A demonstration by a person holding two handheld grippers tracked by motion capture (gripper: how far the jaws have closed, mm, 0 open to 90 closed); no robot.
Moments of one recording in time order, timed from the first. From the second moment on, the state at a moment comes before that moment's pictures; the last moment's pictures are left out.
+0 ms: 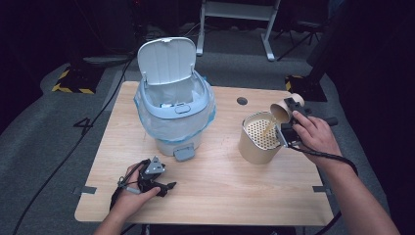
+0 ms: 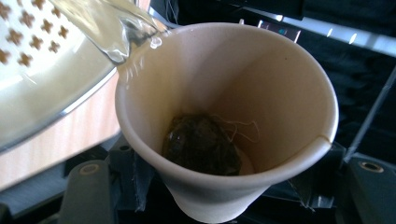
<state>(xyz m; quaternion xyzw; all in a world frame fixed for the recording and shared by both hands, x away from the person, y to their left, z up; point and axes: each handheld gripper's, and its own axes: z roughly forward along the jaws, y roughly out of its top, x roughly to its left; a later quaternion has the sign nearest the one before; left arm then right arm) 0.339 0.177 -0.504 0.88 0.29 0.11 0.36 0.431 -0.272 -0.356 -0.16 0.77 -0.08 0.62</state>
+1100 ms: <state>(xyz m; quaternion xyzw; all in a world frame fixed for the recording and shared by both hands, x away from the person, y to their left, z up) 0.339 0.177 -0.504 0.88 0.29 0.11 0.36 0.422 -0.253 -0.356 -0.31 0.64 -0.25 0.66</state>
